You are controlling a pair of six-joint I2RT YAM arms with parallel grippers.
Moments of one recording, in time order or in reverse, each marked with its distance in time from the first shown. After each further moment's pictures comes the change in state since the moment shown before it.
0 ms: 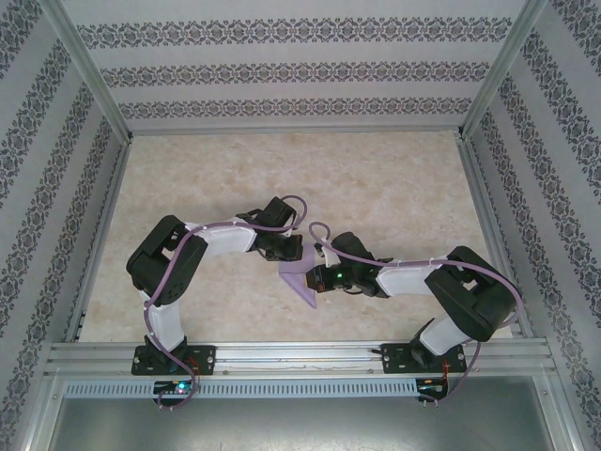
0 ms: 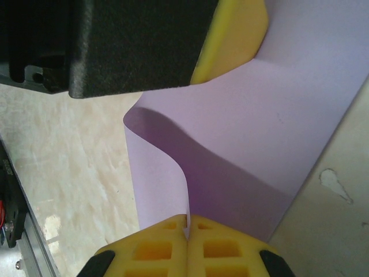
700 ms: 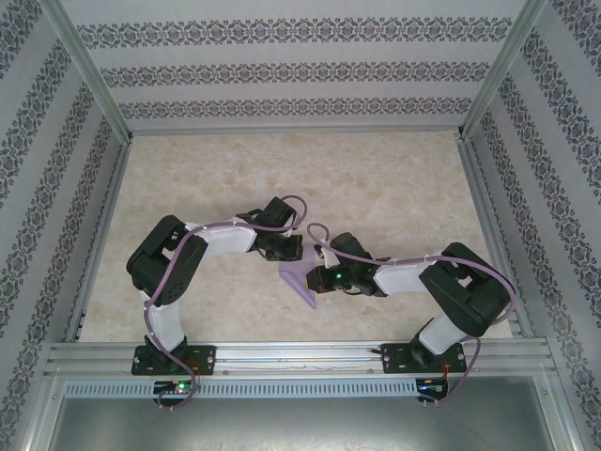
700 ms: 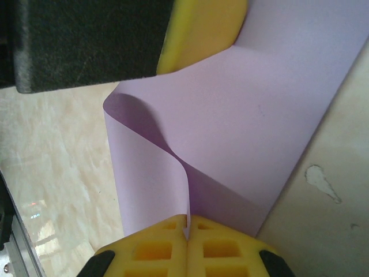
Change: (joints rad) left arm -0.001 0.000 0.000 0.001 -0.001 0.000; right arm 0.000 0.039 0.008 -0.007 0.007 -0.001
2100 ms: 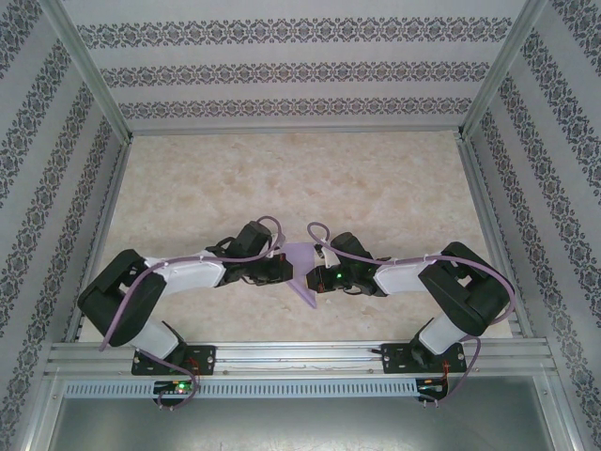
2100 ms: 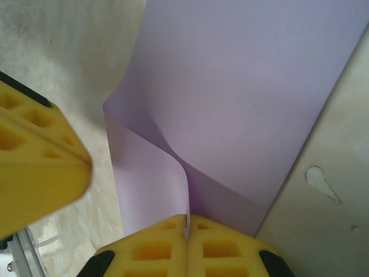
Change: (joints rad) left arm -0.041 -0.330 -0.410 0.288 0.127 -0.235; right arm 0.000 0.005 -0.003 0.008 -0.012 0.000
